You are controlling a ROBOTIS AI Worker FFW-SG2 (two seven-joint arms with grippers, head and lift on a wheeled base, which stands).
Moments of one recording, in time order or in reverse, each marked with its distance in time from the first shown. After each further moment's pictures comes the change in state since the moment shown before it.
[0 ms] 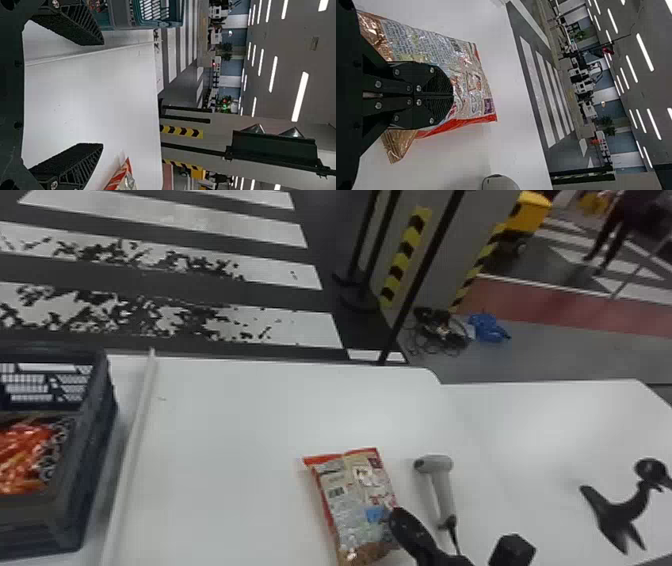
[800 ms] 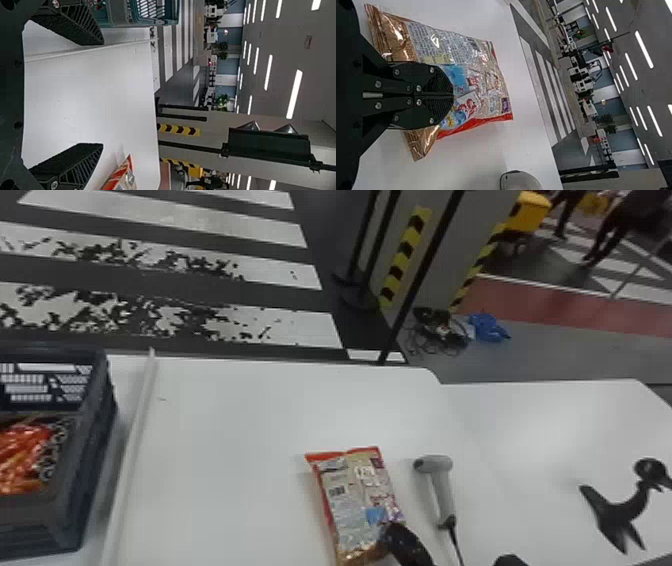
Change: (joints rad) left arm 0.032 -0.004 -0.005 -0.003 -0.024 -0.044 0.002; right arm 0.017 0.000 0.020 0.083 -0.023 -0.088 0.013
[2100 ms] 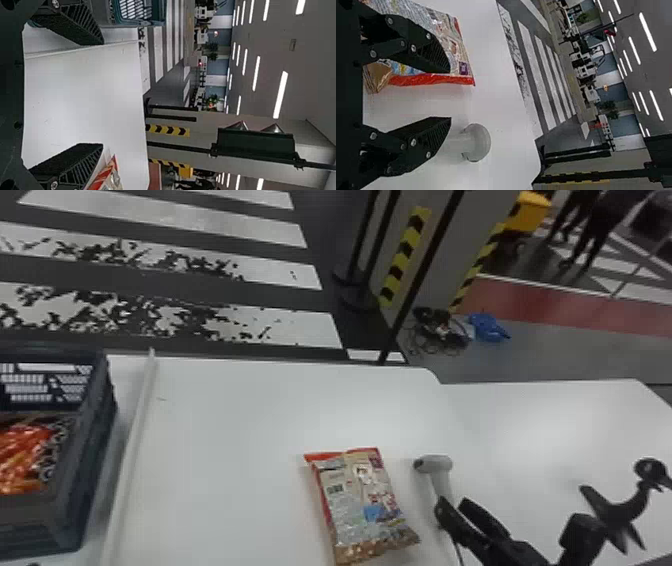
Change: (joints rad) left arm -0.031 0.007 -0.001 0.004 0.020 -0.028 0.001; right arm -0.038 0.000 -0.262 -0.269 -0.009 0.387 0.063
